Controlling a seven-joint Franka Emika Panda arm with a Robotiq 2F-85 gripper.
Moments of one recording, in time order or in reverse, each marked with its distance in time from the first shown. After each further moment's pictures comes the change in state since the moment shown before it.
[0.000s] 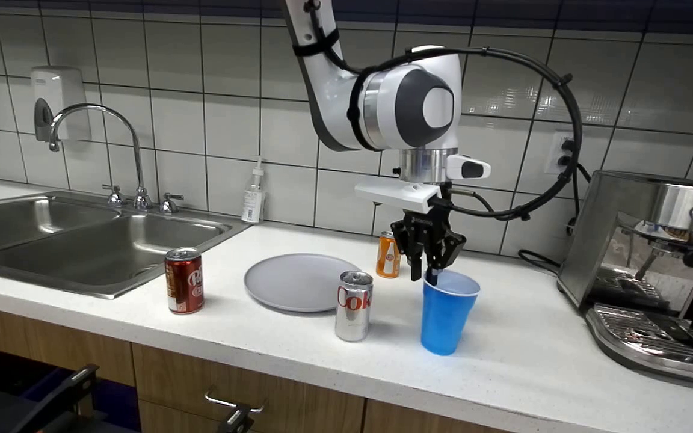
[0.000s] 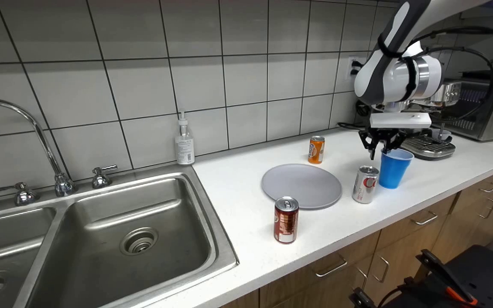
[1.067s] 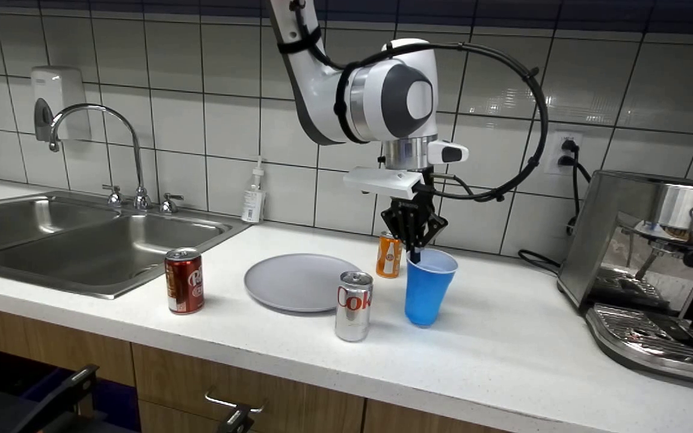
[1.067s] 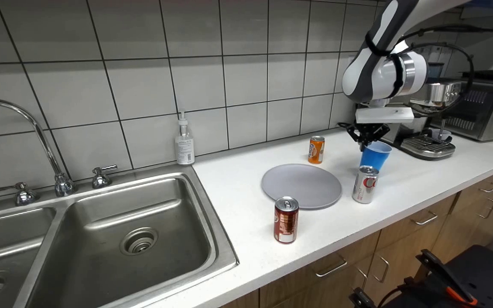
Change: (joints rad) arm 0.073 0.000 -0.007 0.027 -0.040 0.050 0.047
